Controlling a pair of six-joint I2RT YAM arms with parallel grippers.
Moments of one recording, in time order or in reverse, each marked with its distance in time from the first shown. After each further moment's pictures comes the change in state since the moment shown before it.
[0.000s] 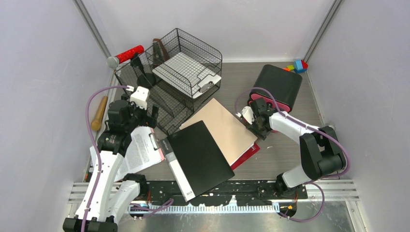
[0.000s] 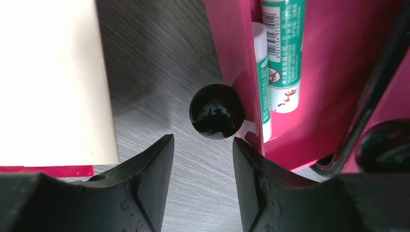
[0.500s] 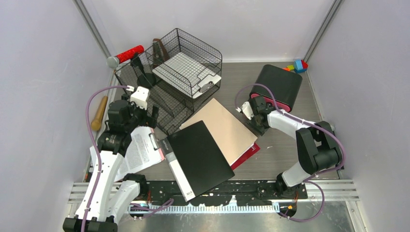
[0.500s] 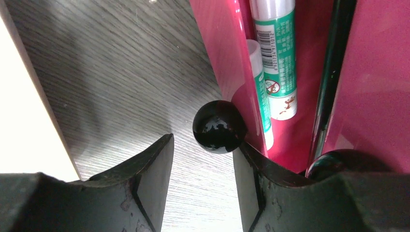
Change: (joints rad) left arm 0.000 0.000 0.000 0.000 0.006 0.000; right arm -0.014 0.060 0.020 0.117 0.057 0.039
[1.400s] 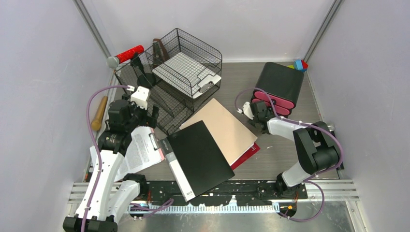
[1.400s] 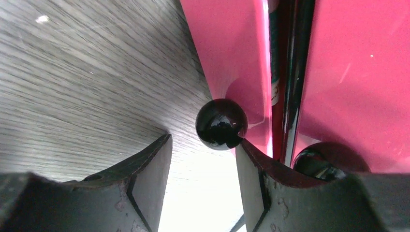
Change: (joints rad) left arm 0.000 0.008 0.000 0.000 0.000 0.000; right arm 0.000 0.009 -0.132 0.340 0.192 -0.129
